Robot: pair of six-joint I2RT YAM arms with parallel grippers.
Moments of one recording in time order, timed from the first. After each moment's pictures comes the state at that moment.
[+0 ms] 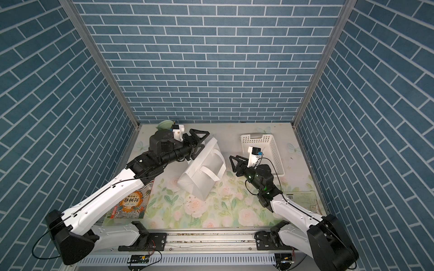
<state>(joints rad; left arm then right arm) -0.70 1.23 1.22 -0.21 0.17 -1.36 0.57 1.07 0.38 0.65 -0.16 0.64</state>
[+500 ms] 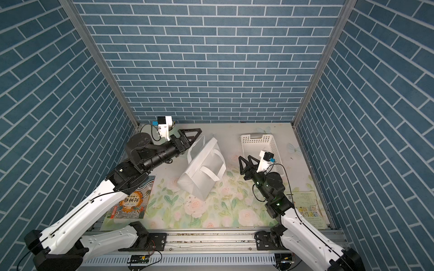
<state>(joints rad) -0.70 1.07 1.22 -0.16 0.13 -0.93 0.57 0.72 0.32 0.45 0.03 0.54</state>
